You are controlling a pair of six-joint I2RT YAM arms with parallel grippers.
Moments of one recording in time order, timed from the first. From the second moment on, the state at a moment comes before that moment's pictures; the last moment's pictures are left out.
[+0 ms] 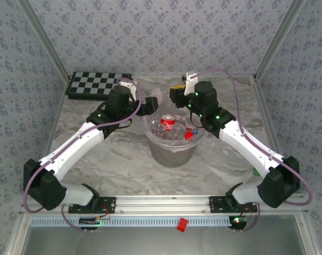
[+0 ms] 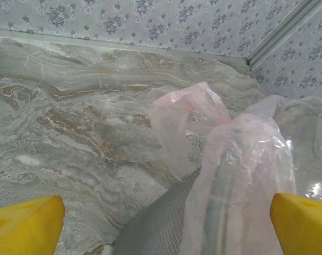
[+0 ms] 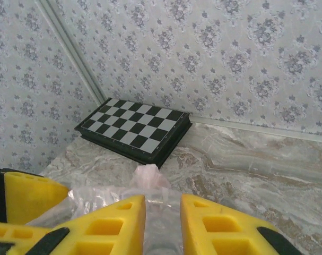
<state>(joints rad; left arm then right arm) -0.60 1.34 1.19 -0.32 0.02 -0.51 0.58 1.35 1.17 -0.05 -0.05 0.29</state>
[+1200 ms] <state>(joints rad) -0.32 1.07 0.71 -0.25 -0.58 -0.20 0.14 1.02 0.76 -0.42 0.34 0.20</state>
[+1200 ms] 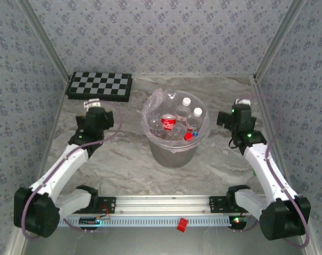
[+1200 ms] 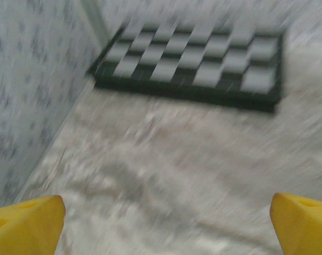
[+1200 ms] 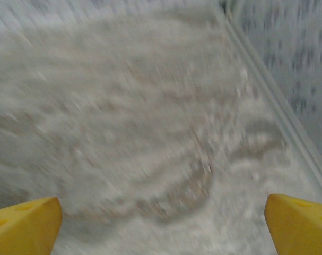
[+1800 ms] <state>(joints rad) -0.24 1.35 0.59 0.23 -0.46 -0.14 0.10 1.19 0.38 0.18 0.51 0.22</state>
